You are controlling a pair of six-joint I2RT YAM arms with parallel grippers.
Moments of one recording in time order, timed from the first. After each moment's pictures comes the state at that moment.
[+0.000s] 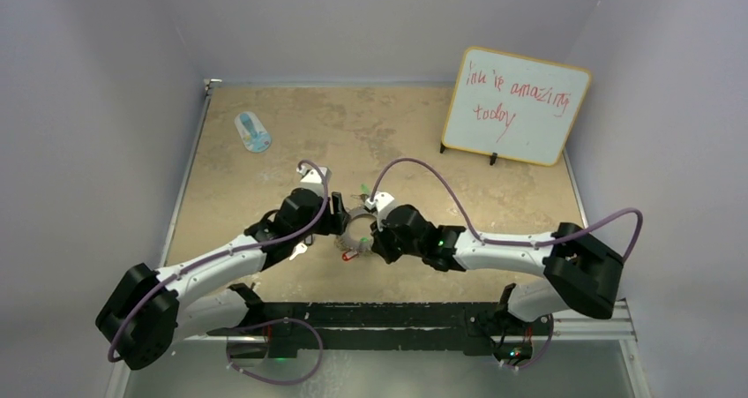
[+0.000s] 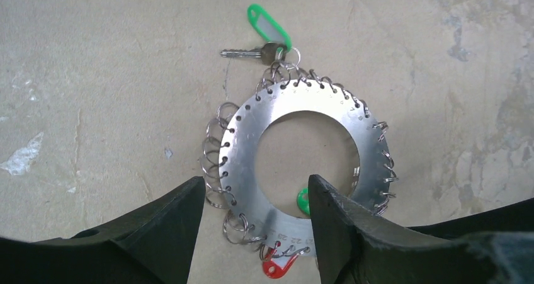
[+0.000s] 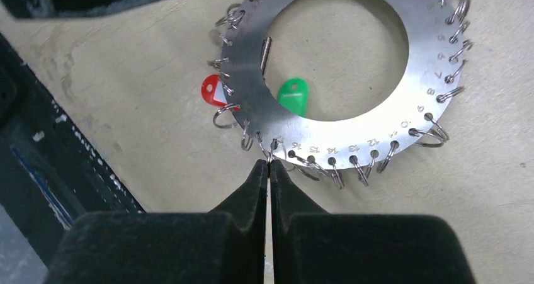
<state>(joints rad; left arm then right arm) -0.69 1.10 0.47 0.03 -0.14 -0.52 1.07 1.42 0.68 0.02 0.04 0.36</state>
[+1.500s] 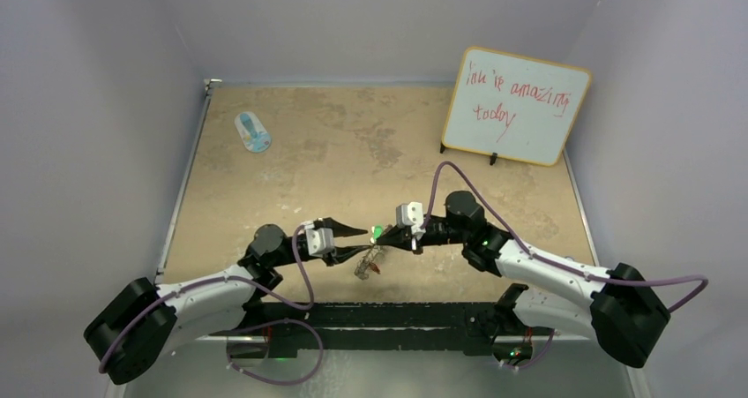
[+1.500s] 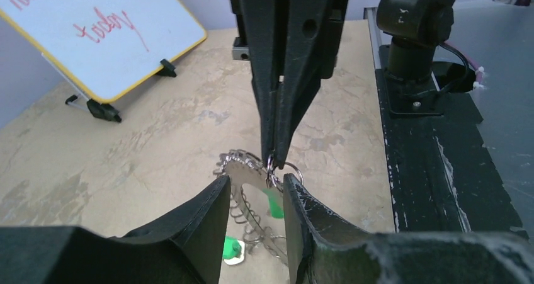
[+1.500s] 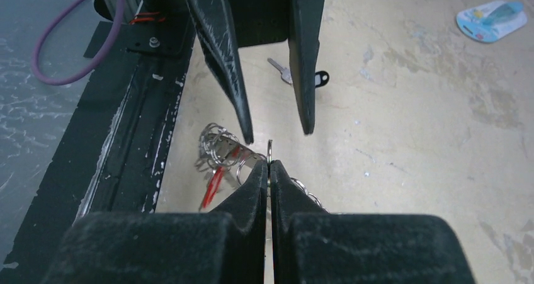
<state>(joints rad) -0.74 0.95 0.10 0.97 0.62 0.09 0.79 1.06 0.45 0.37 -0.77 -0.30</state>
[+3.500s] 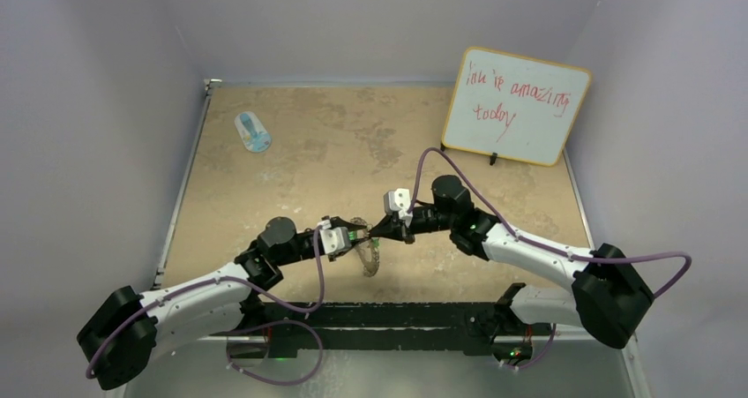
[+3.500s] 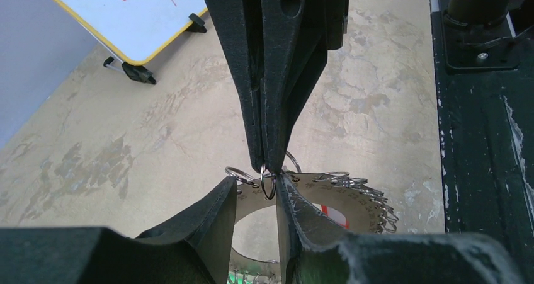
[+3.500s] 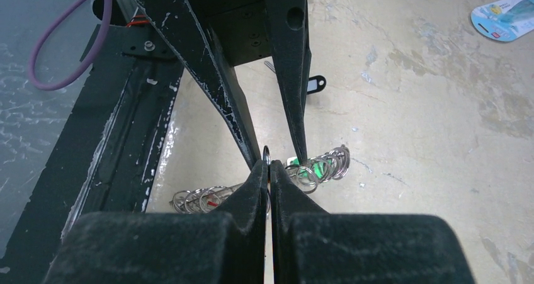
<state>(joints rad) -0.82 0.87 0.22 0.57 0.43 0.31 0.78 1.21 0.59 0.31 -0.84 -0.32</state>
